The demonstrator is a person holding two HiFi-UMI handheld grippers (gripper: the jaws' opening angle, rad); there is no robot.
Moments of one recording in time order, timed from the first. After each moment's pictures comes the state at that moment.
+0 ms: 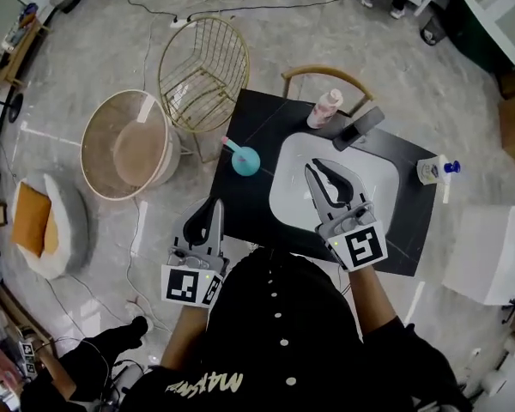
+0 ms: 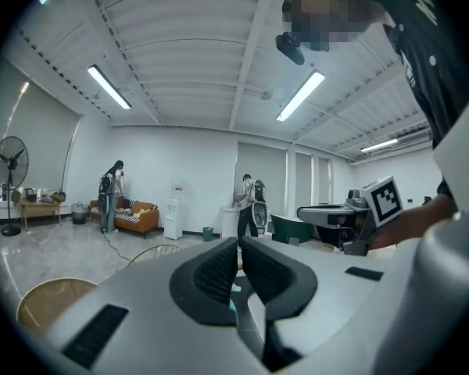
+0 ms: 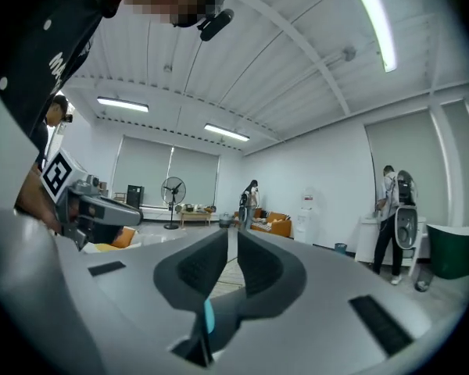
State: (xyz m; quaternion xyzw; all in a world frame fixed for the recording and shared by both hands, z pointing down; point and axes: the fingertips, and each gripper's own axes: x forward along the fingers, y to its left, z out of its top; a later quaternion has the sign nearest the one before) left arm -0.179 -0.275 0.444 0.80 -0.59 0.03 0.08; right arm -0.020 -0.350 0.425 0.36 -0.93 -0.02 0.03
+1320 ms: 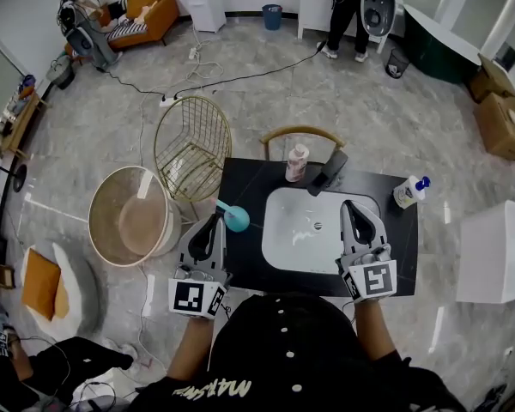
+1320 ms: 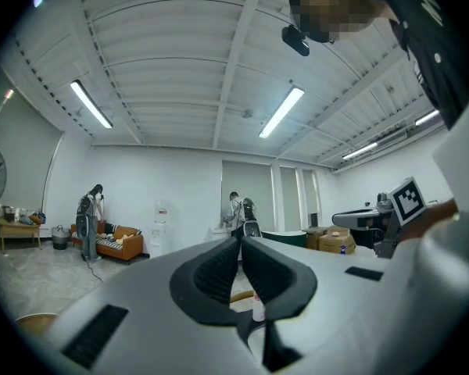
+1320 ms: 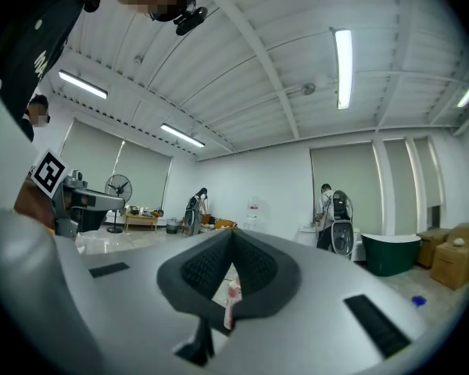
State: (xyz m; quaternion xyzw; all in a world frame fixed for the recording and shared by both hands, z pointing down) left arm -0.145 -0.322 0.372 0.84 -0.55 -0.01 0.00; right arm 0.110 -0.341 0.371 0.54 -0.84 -0.06 0.02
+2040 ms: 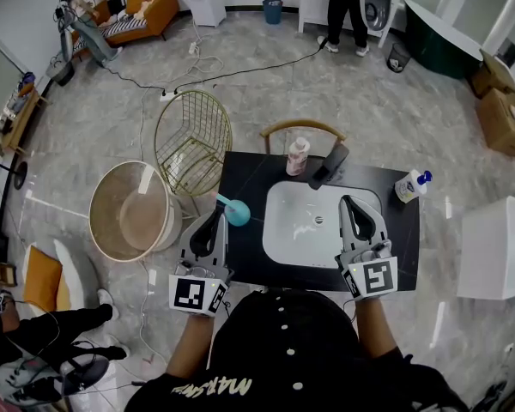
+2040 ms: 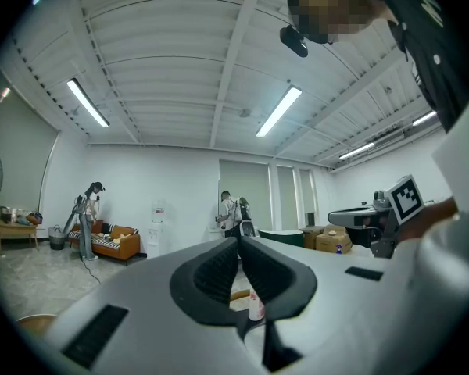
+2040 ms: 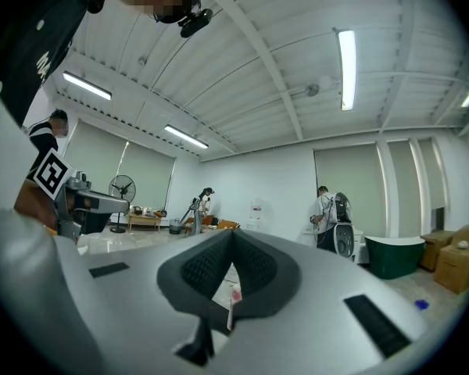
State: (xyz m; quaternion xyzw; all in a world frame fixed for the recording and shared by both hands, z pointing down) left arm -0.139 -0.319 0.368 0.84 -0.54 0.00 0.00; right arm 0.102 -0.336 0.363 0.53 -0.85 -0.06 0.02
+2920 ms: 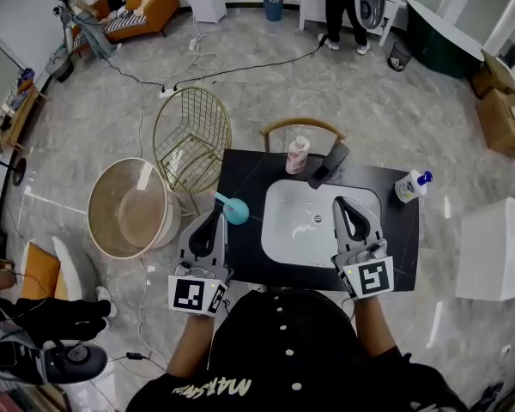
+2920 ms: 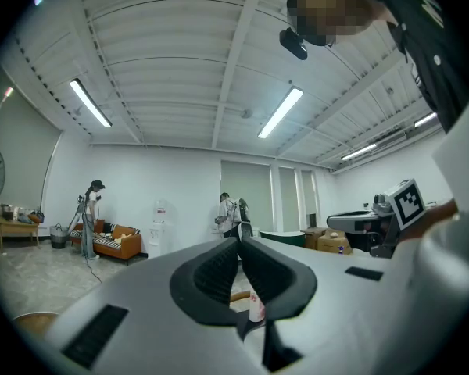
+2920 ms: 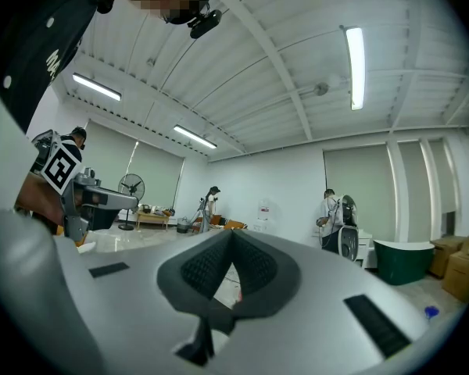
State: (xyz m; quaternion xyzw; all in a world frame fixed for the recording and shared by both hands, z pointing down) left arm -0.140 -0.320 0.367 0.84 -0.55 -0.01 0.00; right arm 0.087 -0.337 0.366 0.50 -0.86 -0.08 0.02
